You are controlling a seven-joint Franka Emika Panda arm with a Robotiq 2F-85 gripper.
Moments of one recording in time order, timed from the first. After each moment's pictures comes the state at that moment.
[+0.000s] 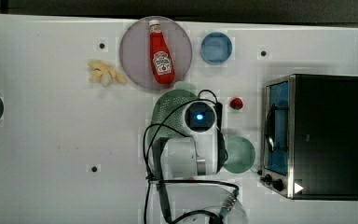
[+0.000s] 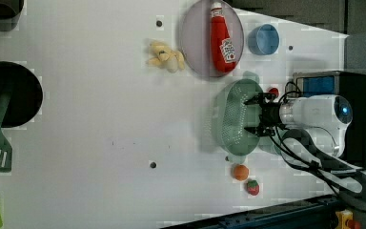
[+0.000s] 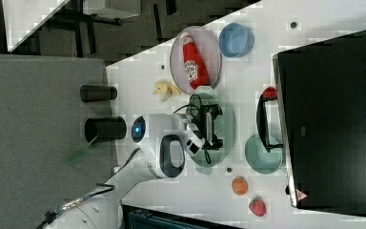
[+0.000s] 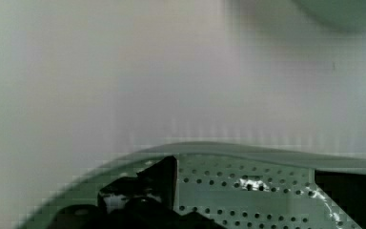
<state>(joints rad) -0.22 0.41 0.11 -2.35 -0.23 1.12 0.94</state>
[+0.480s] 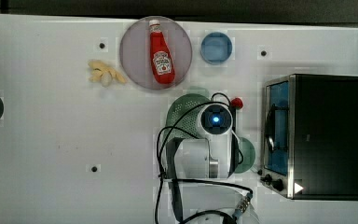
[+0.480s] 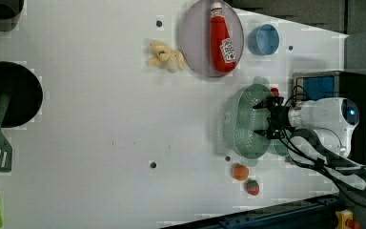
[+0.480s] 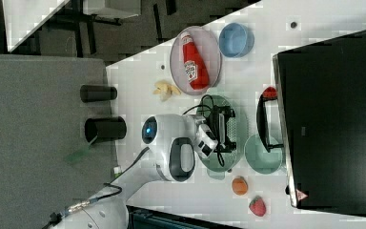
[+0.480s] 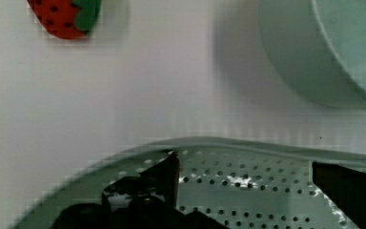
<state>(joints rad) -0.22 0.41 0.04 -2.36 -0.23 1.12 0.85</state>
